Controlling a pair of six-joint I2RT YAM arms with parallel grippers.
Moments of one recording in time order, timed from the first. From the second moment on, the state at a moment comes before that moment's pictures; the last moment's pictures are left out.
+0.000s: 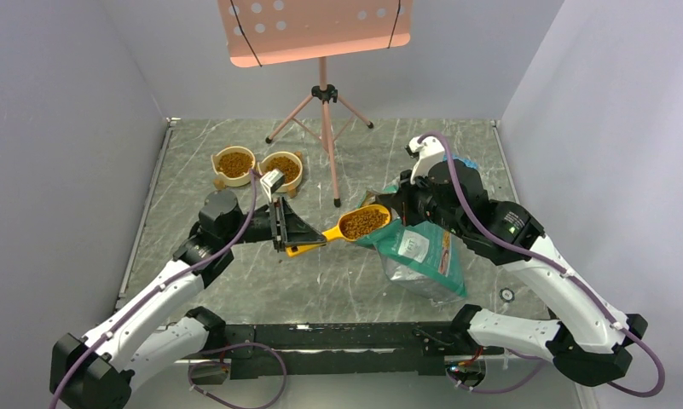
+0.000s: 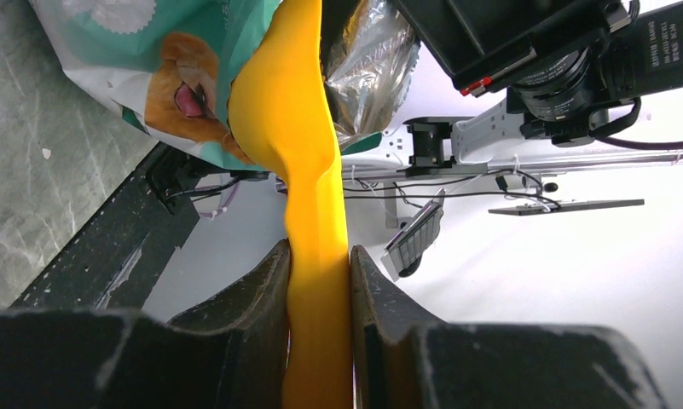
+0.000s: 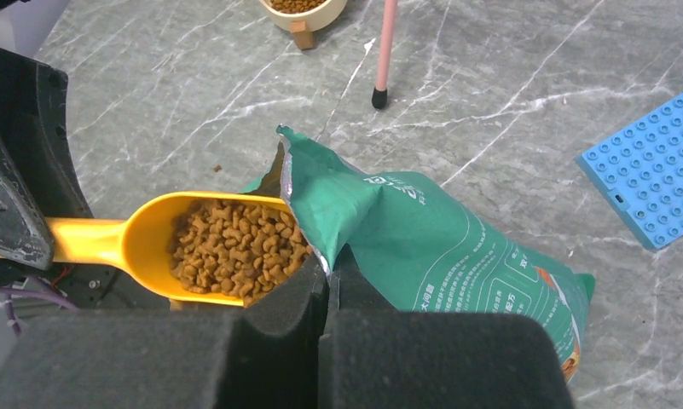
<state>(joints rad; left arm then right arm) -0.54 0.89 0.65 0.17 0.86 -1.29 0.82 1.02 1.37 -0.85 0.20 0.30</state>
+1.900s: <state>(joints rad) 0.36 1.36 0.69 0.63 1.13 -1.45 0.82 0.91 1.38 -0.96 0.53 0.41</state>
